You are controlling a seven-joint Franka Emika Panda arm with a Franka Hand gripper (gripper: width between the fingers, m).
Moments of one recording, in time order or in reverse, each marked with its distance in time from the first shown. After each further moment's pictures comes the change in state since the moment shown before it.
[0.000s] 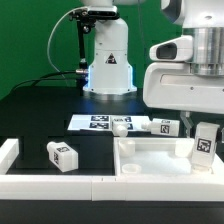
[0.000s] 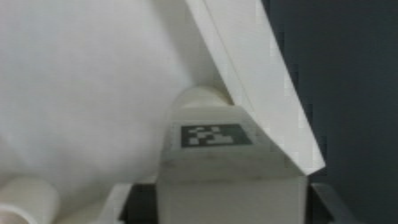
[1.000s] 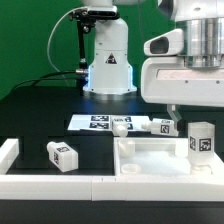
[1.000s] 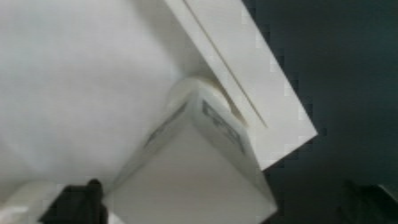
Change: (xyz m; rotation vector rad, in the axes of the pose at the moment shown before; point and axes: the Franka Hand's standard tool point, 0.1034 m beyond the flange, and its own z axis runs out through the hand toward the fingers) arm 0.004 0.002 -0.010 0.043 0.005 -0.197
